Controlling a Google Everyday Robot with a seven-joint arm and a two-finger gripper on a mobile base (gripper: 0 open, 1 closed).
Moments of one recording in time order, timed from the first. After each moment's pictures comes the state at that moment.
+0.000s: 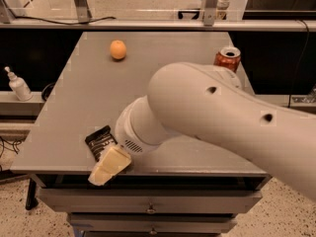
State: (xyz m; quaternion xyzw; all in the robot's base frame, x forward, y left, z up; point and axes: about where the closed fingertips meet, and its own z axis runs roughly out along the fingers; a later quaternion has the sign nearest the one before) arm 0.414 0.099 0.836 -0.57 0.75 0.16 0.30
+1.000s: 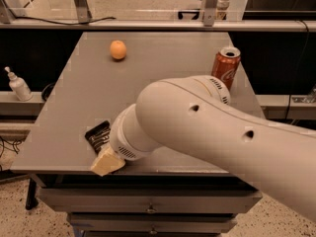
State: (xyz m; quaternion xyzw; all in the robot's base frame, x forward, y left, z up) arm 0.420 0.105 0.824 -0.56 0.75 0.14 0.32
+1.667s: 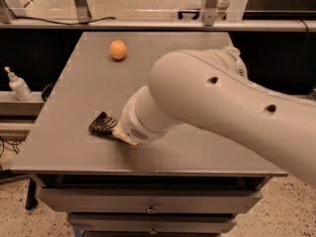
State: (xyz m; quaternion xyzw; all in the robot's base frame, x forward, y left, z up) arm 0.436 0.082 0.846 -0.57 0.75 0.12 0.31
